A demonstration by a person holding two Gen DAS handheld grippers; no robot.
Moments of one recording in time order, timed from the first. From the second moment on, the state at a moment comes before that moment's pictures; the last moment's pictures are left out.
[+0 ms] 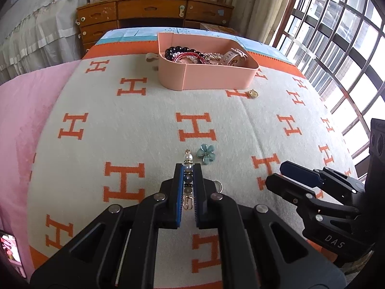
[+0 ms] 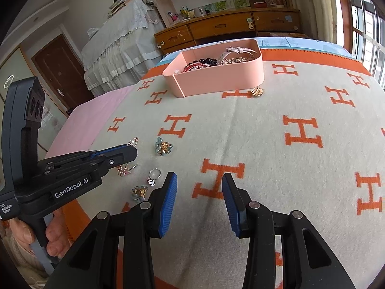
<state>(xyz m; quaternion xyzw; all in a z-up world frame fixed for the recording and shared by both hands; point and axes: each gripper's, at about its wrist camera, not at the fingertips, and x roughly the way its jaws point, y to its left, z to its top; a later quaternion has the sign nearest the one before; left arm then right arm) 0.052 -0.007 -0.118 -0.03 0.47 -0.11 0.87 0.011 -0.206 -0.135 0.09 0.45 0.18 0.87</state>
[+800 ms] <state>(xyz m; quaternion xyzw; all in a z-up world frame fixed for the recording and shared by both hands) 0.062 0.021 -0.102 -0.05 0.46 -0.10 0.88 0.088 -0.232 -0.109 0.06 0.47 0.12 0.87</state>
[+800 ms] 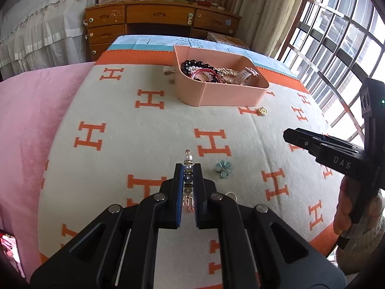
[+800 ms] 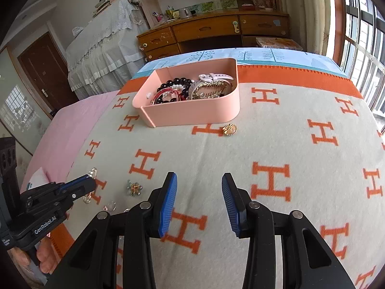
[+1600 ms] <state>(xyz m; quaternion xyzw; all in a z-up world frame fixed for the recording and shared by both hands) 0.107 0.057 -0.096 -0.11 0.47 -0.07 0.87 0.183 -0.212 -0.147 -0.08 0.49 0.11 0.86</state>
